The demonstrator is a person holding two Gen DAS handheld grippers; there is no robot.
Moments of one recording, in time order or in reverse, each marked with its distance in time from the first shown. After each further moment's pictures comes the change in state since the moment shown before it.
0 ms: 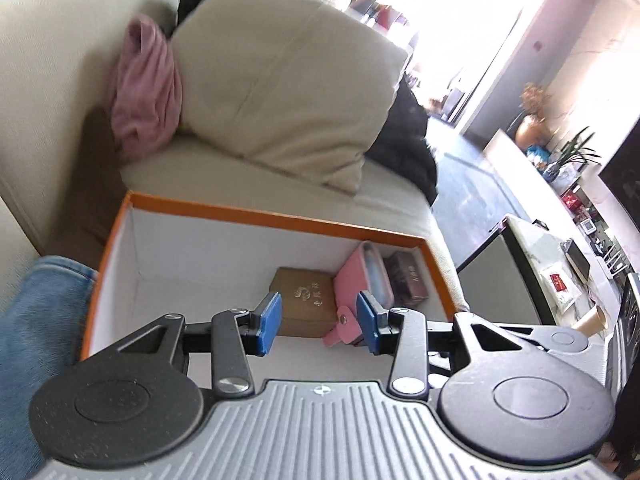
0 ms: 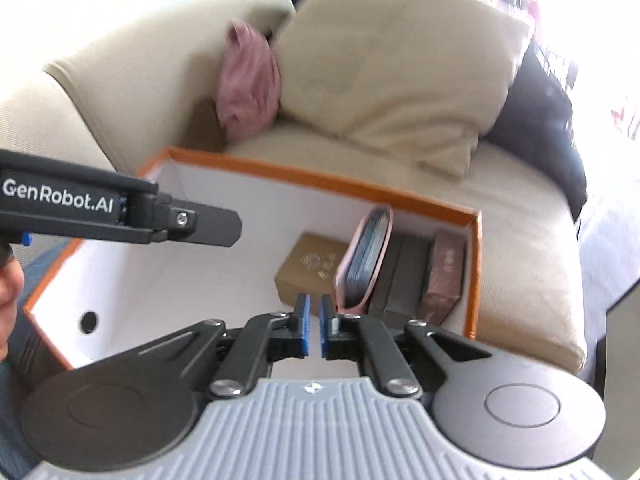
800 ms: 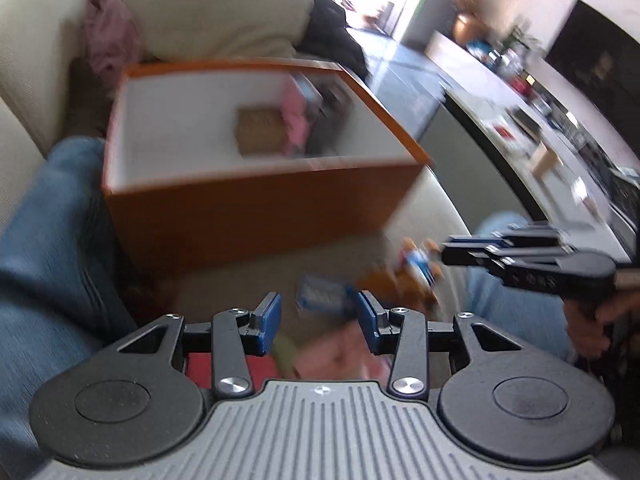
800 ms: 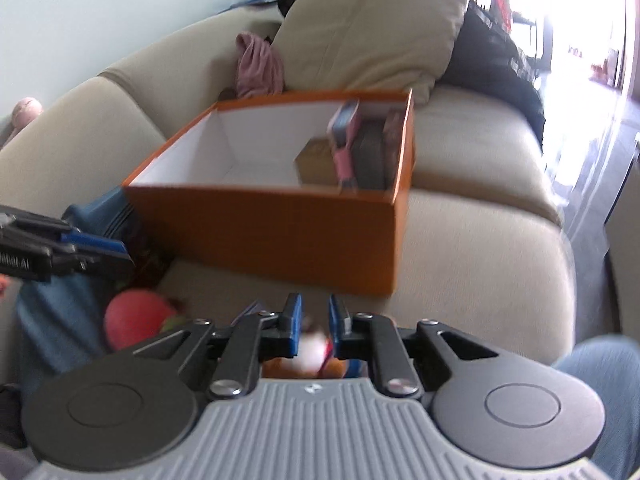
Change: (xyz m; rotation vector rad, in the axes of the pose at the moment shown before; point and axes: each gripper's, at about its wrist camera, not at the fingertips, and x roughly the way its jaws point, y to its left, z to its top) left arm -0.090 -0.014 -0.131 0.238 0.241 -0.100; right arm -0.112 0.001 -0.142 0.164 0.040 0.095
